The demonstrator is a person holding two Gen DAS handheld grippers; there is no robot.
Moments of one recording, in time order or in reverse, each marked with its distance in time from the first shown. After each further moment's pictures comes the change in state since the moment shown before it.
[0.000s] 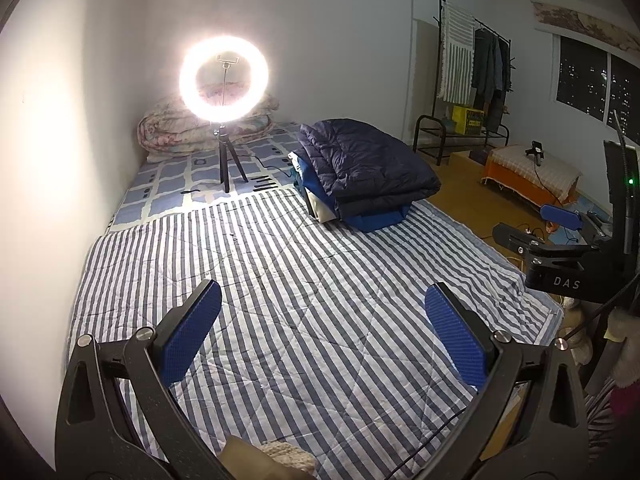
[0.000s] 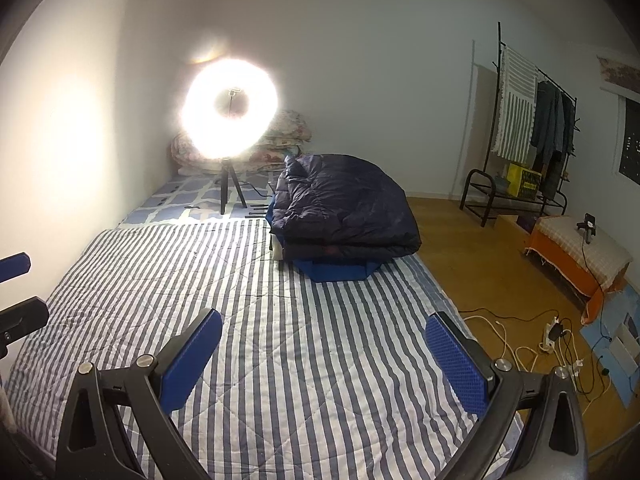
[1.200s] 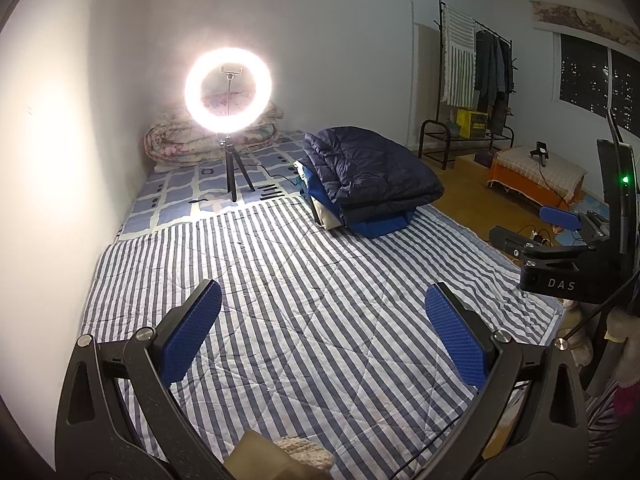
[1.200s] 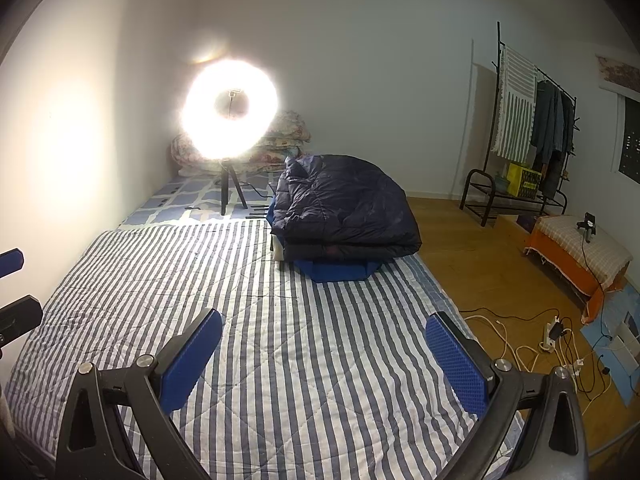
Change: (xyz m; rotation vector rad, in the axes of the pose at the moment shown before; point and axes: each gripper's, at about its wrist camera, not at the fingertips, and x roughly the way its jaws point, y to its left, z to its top) left arm -0.011 -0.008 0.005 0.018 -0.023 0.037; right arm -0.001 0.004 0.001 -0.007 -0.001 0.001
